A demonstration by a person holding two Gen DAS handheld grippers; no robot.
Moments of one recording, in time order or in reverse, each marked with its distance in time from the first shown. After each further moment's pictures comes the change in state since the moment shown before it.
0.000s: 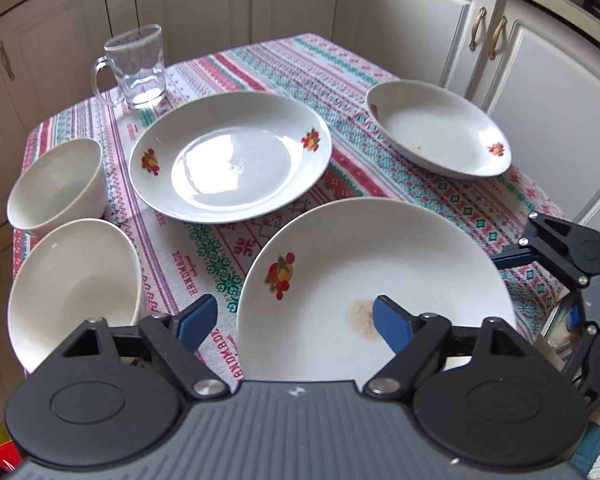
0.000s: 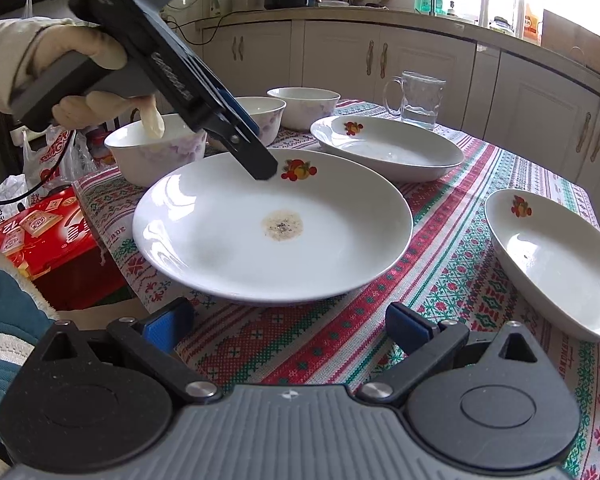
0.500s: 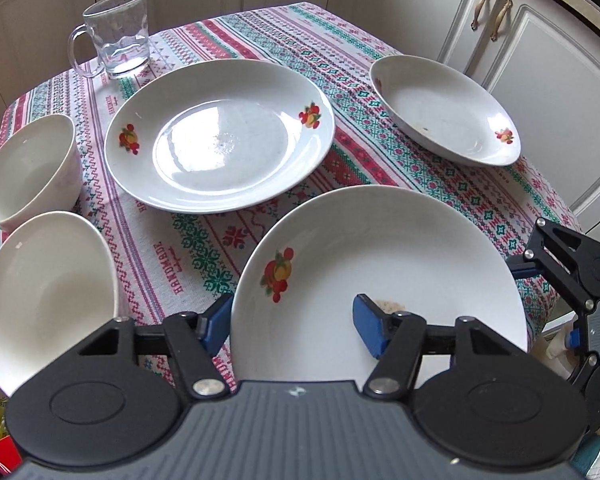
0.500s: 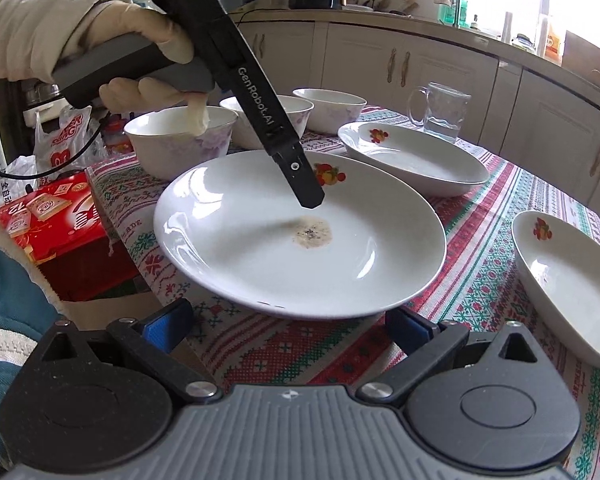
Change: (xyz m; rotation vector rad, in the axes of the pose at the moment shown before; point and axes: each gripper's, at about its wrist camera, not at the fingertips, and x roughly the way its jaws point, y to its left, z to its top) left arm 0.023 0.009 0.013 -0.012 0.090 -0.051; right arm 0.010 0.015 0.005 -0.073 0.003 0.016
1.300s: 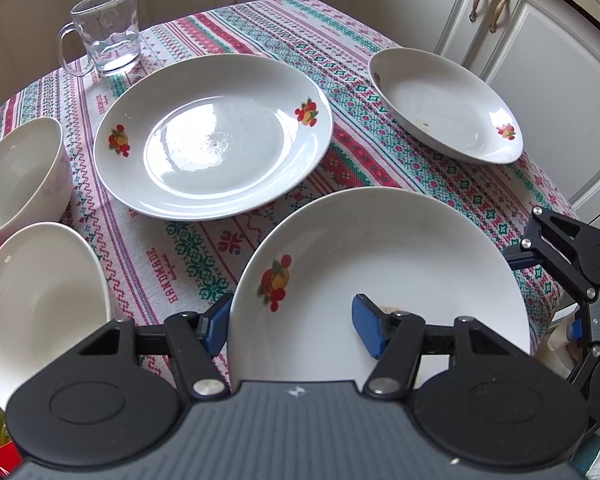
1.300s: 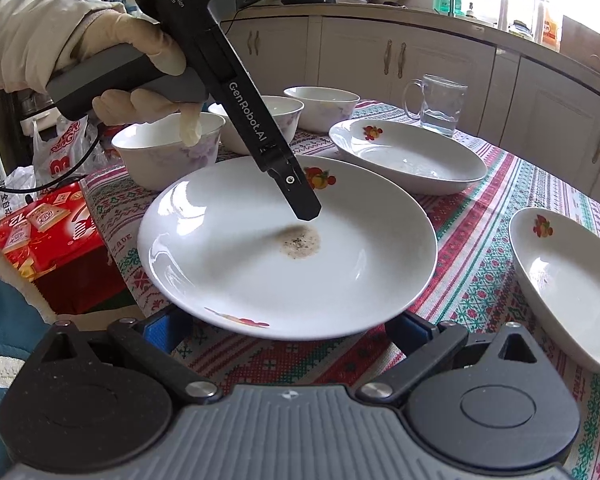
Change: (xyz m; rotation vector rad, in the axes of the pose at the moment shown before) left arm 0.008 0.001 0.008 0.017 0.028 -0.011; right arm 0.003 -0.010 0.009 0.039 0.017 0.018
